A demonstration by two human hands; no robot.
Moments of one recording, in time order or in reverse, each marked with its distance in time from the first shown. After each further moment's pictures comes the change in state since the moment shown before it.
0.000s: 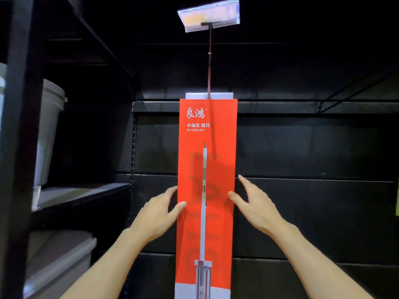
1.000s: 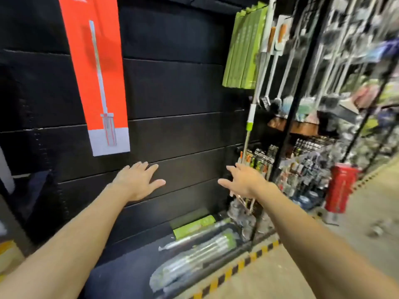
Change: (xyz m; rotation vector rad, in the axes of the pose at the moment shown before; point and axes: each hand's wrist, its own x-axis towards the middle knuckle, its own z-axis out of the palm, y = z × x) left_hand -0.348 0.140 0.059 0.444 -0.711 0.398; right_hand -0.500 -0.005 -0.138 -0.689 -0.482 0.685
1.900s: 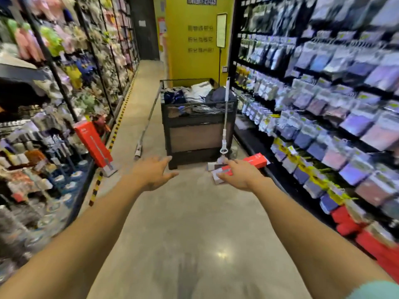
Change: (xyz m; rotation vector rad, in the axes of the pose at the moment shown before) left_hand -0.148 0.871 -0.051 0.093 0.048 1.329; right_hand -0.631 0.525 0.092 0.229 0.087 1.283
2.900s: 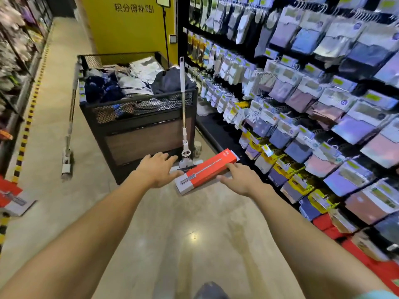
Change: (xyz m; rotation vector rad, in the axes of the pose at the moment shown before) left_hand 0.521 0.071 0.006 0.019 -0.069 0.338; right_hand 0.374 0.191 -0.008 0.062 -0.075 0.303
